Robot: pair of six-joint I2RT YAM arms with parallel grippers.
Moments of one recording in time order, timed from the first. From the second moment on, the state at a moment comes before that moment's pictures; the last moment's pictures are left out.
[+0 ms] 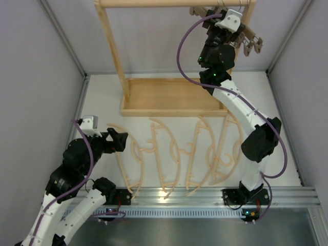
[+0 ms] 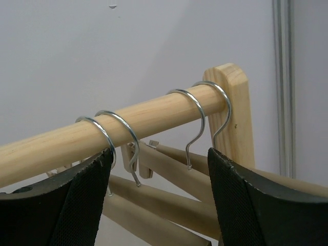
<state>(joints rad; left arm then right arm) -0.52 0.39 0.87 -0.73 -0.21 -0.39 0.57 1.87 1.95 0.79 0.84 -0.44</state>
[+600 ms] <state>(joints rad) -0.52 0.39 0.87 -0.73 -0.23 -0.39 0.59 1.62 1.72 0.75 0.80 -0.27</state>
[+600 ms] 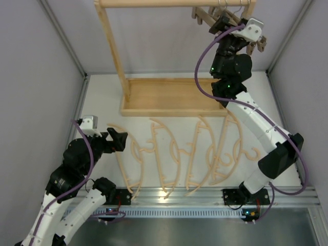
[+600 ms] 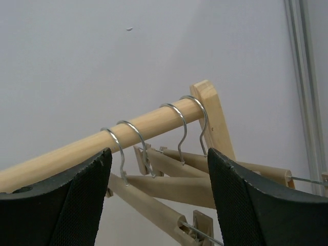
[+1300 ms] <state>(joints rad) -0.52 0.44 0.88 -0.73 -0.23 -0.41 0.89 1.10 1.40 0.22 0.74 0.03</state>
